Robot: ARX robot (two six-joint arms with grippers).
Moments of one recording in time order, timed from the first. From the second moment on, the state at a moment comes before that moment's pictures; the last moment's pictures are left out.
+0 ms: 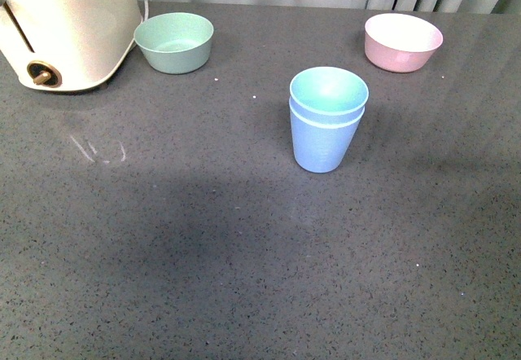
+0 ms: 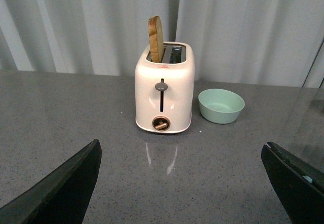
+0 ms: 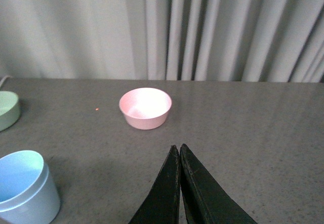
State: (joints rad) left arm 0.00 0.01 0.02 0.00 0.00 -0.01; right arm 0.06 1.01 0.23 0.77 0.05 -0.01
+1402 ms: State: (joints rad) left arm 0.00 0.01 0.02 0.00 0.00 -0.01; right arm 0.00 0.31 0.02 0.31 0.00 -0.01
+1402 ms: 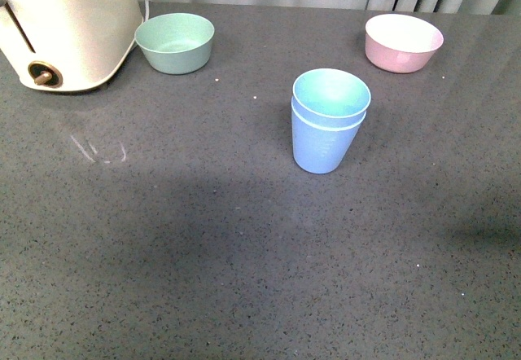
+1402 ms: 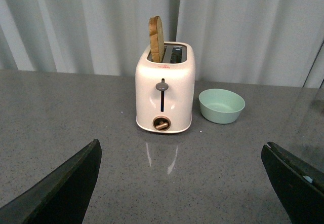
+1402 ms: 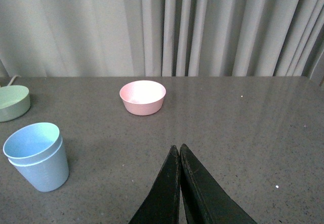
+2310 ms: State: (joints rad) left arm 0.00 0.01 0.02 0.00 0.00 -0.01; right arm 0.00 0.01 0.02 0.00 0.00 -0.01
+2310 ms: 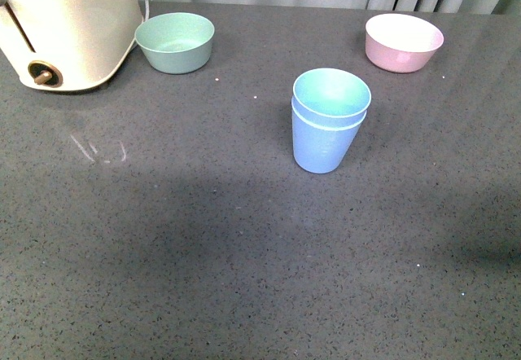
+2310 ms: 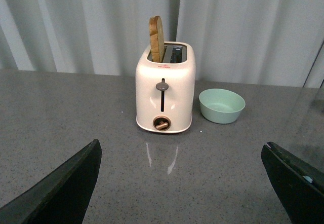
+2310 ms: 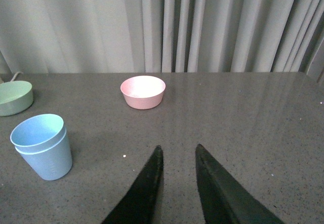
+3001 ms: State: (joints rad) left arm 0.00 0.01 0.02 0.00 0.00 -0.01; right arm 0.00 0.01 0.02 0.00 0.00 -0.01
